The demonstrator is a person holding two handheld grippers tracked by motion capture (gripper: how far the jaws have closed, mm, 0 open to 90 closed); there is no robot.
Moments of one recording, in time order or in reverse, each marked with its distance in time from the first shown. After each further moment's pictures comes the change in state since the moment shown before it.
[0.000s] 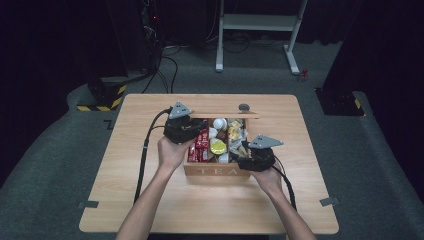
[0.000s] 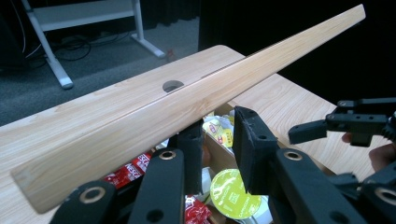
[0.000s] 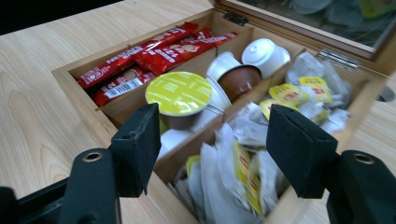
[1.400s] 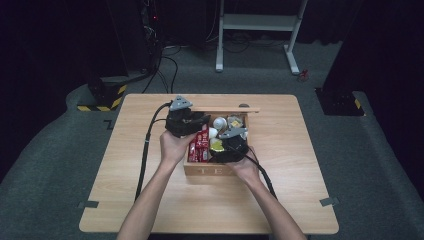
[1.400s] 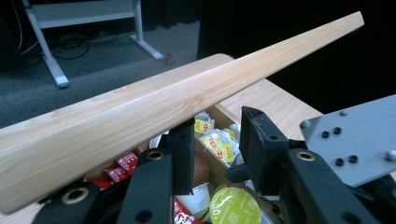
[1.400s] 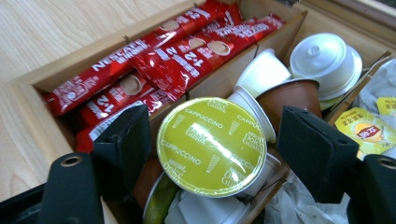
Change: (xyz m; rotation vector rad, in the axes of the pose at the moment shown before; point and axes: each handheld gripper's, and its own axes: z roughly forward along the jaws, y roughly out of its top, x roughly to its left) left arm 0.006 0.013 0.007 -0.011 -0.009 -0.043; right arm 0.021 0.032 0.073 0.175 0.000 -0.036
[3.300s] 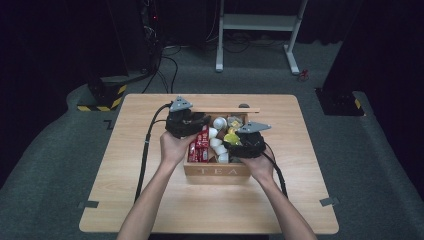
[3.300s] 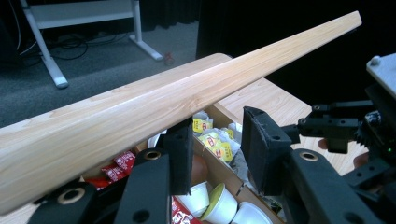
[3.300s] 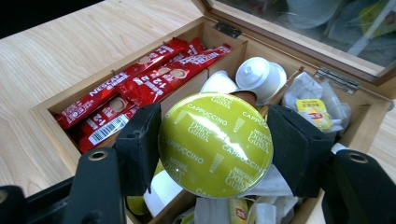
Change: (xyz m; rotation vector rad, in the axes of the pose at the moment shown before) left arm -0.001 -0.002 0.000 0.001 -0.004 0.005; right arm -0.024 -0.002 -0.053 -0.102 -0.030 0.080
